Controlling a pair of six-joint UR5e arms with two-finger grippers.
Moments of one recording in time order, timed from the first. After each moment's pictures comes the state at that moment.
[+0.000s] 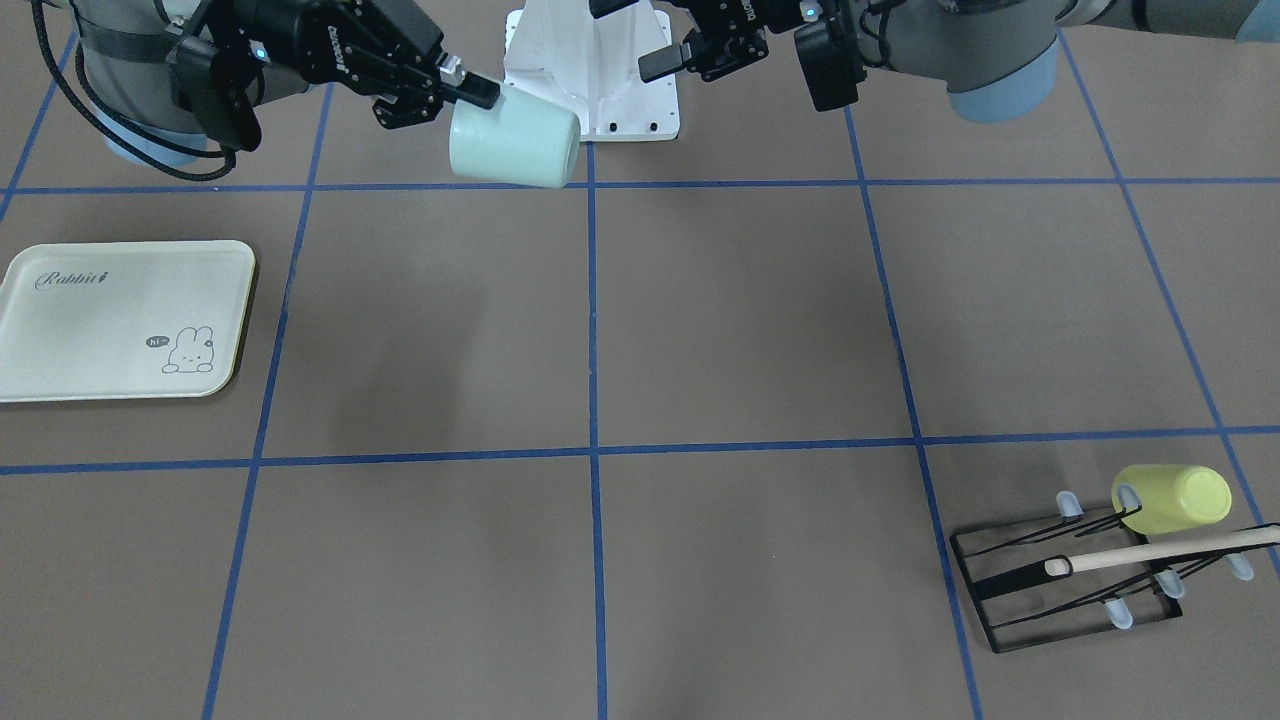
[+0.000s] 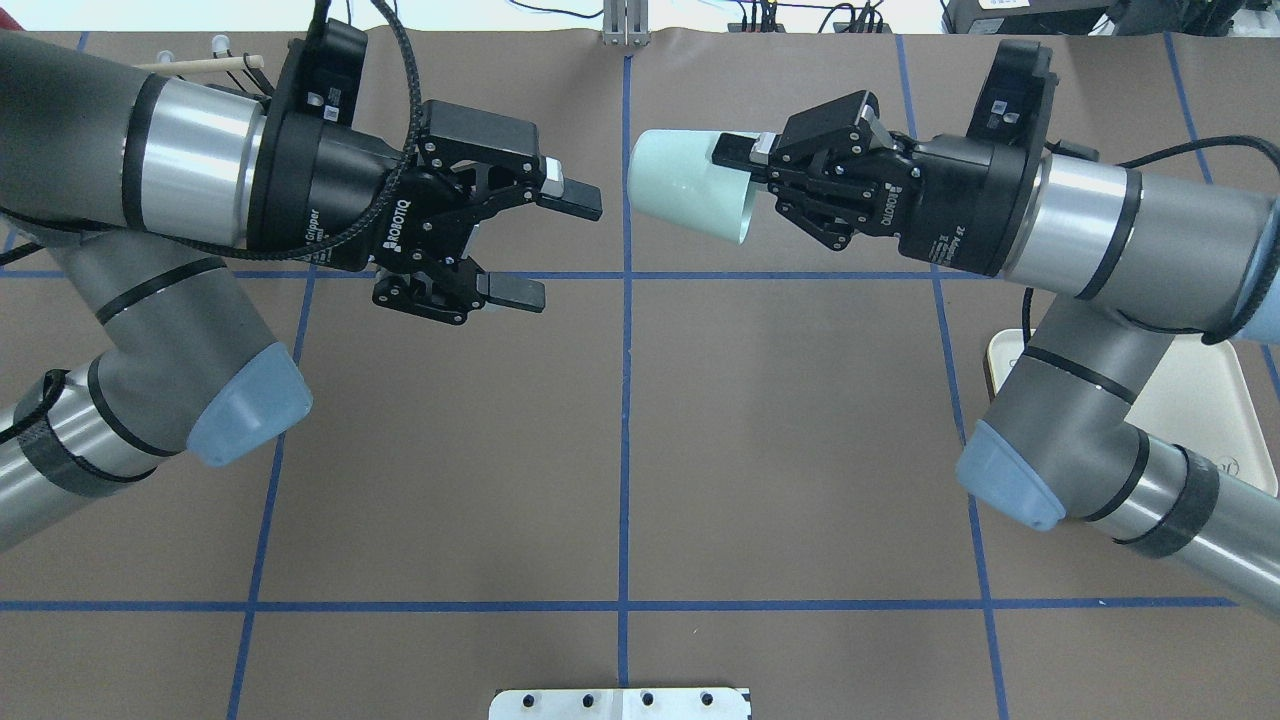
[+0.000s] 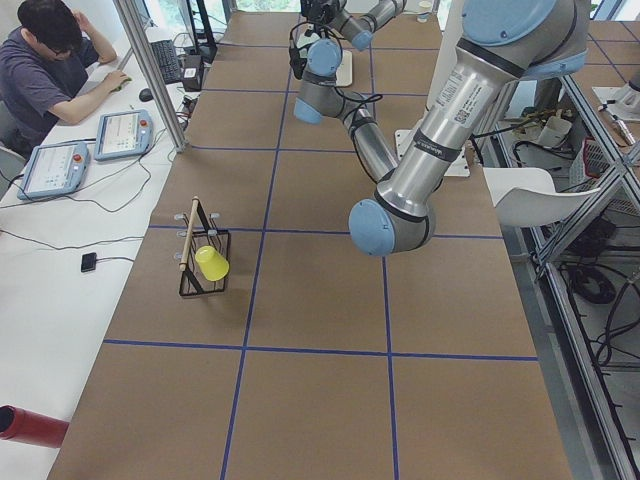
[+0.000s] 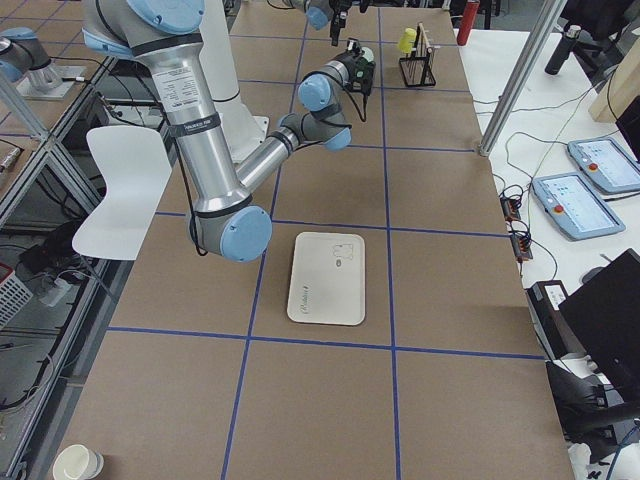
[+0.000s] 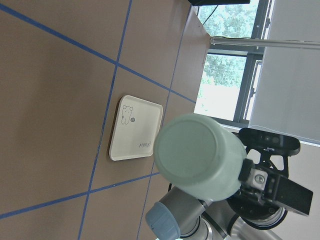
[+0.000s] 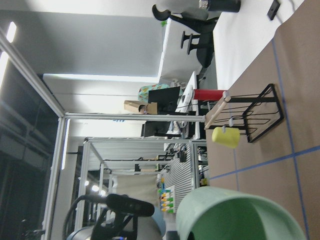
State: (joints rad) left arm -0.78 -2.15 -1.84 -2.72 -2.28 -2.09; right arm 0.74 -1.19 1.86 -0.22 1.81 1.98
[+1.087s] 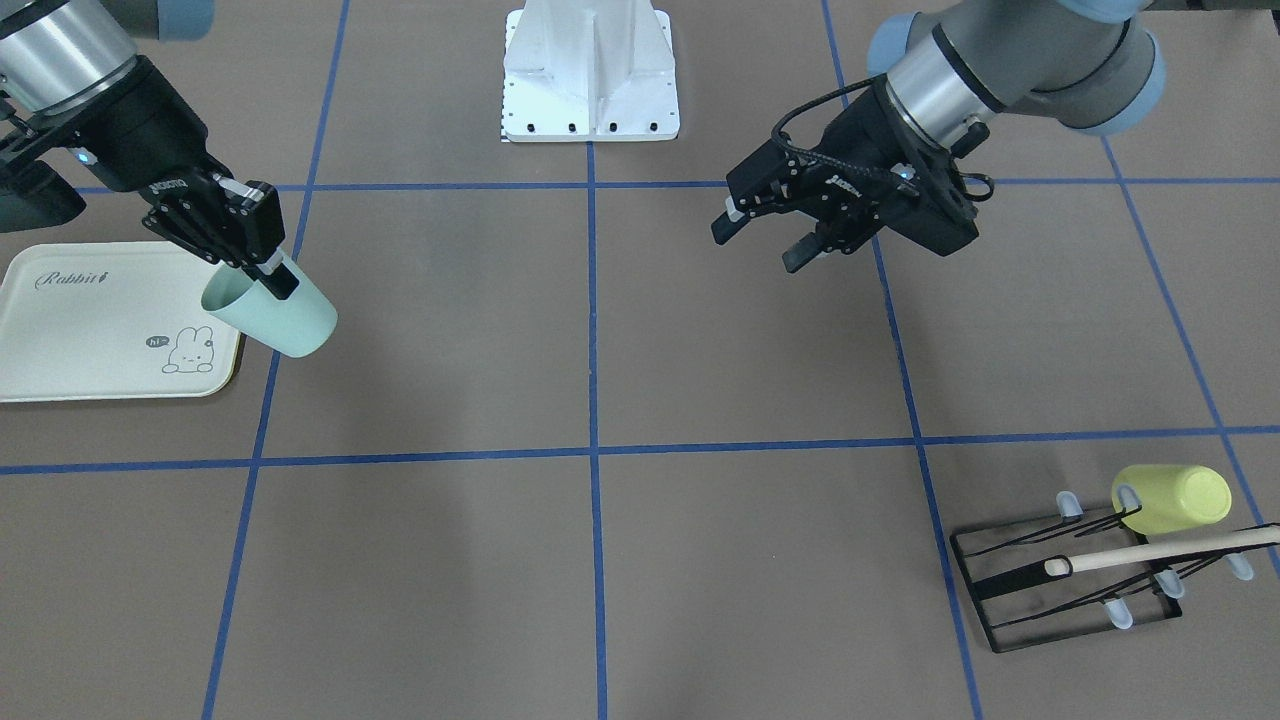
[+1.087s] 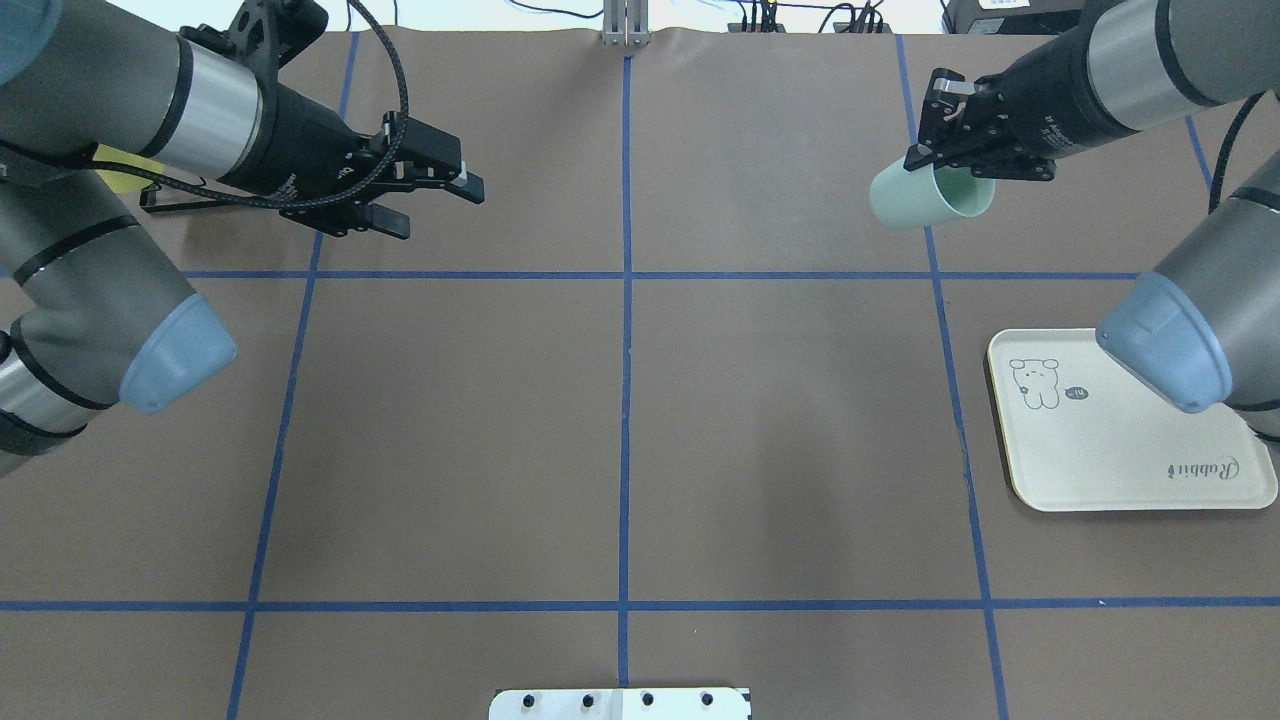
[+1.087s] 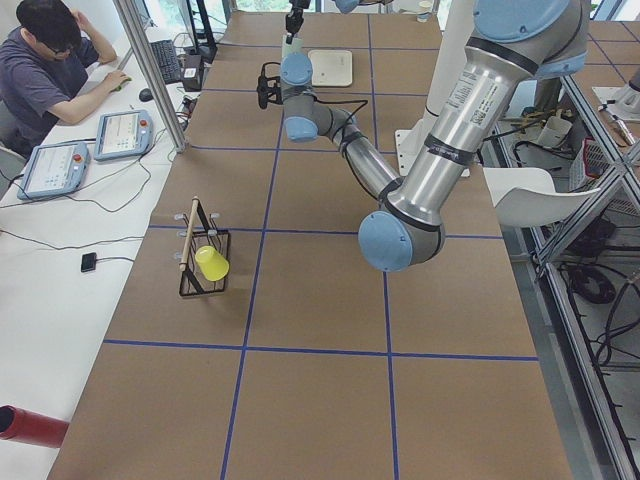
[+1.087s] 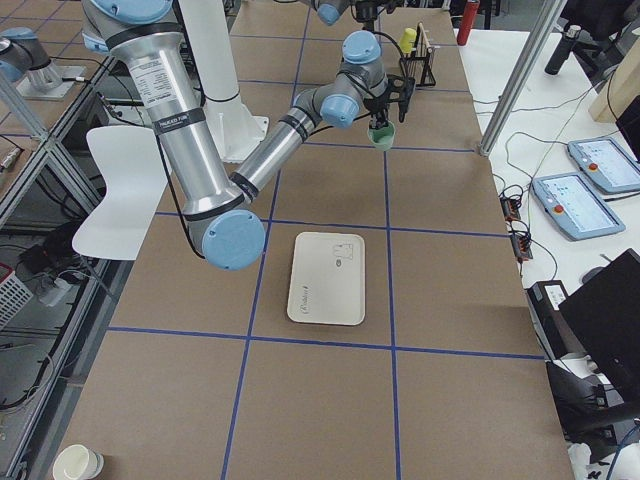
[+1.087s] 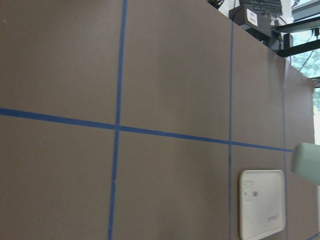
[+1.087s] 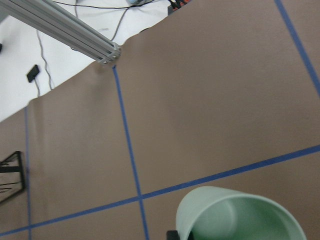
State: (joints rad) left arm -0.91 -2.03 -1.83 -2.14 -2.27 -1.32; right arm 0.98 -1.19 2.07 -1.51 2.12 1.27
